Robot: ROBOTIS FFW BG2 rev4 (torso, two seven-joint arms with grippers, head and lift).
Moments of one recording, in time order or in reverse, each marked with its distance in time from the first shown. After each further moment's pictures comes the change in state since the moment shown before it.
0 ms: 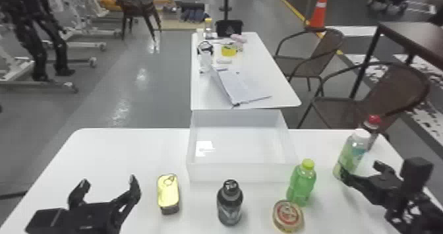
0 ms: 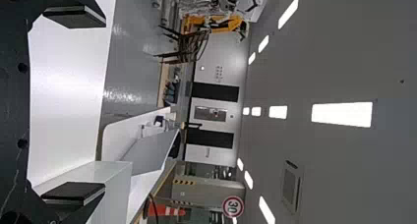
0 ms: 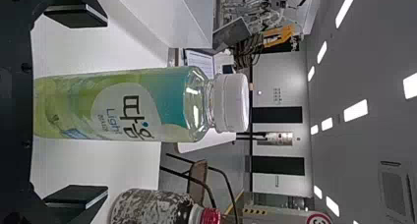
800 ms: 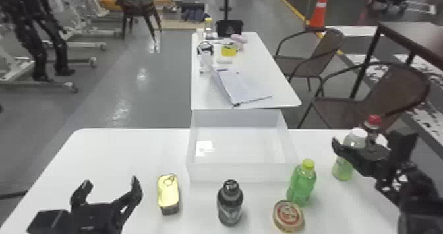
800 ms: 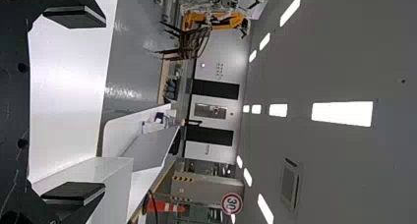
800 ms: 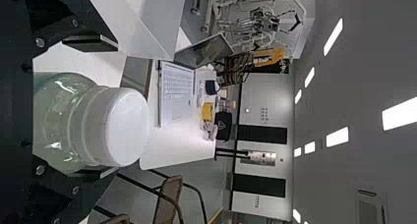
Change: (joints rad) left arm -0.006 0.000 -0.004 0.018 0.013 -0.012 -0.015; right arm -0.146 0.010 0.016 0.066 0.087 -0.018 0.028
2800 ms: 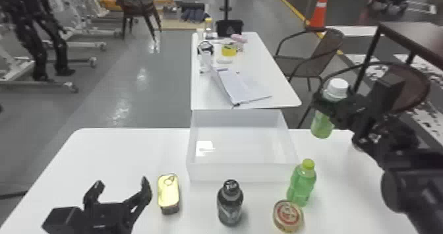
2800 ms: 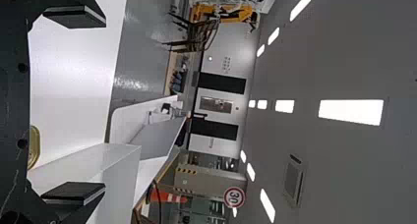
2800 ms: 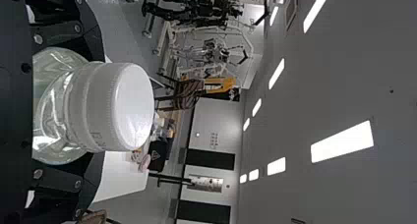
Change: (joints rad) left arm -0.025 0.000 -0.037 0.040 0.021 0.008 -0.001; right arm 0.015 -0.049 0.239 -0.458 -0.177 0.186 -0.114
